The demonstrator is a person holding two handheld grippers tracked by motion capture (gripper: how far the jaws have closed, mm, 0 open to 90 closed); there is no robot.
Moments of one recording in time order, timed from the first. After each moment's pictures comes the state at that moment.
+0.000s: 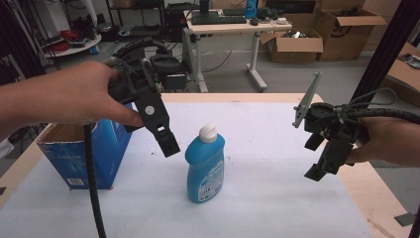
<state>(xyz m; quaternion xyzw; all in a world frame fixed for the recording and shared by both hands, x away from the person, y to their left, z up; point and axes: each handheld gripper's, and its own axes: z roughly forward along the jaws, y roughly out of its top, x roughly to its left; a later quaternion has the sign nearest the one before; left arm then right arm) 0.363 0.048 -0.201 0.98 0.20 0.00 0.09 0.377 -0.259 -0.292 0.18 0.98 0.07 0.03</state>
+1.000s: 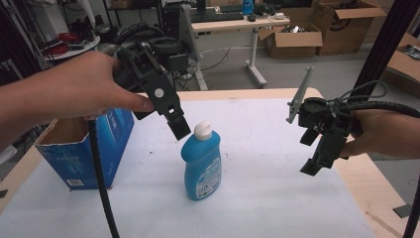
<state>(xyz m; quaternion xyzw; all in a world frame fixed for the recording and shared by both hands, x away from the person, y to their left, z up) 0.366 0.032 -0.184 0.96 0.26 0.01 0.12 0.377 -0.259 -0.293 0.18 0.98 0.08 0.02</state>
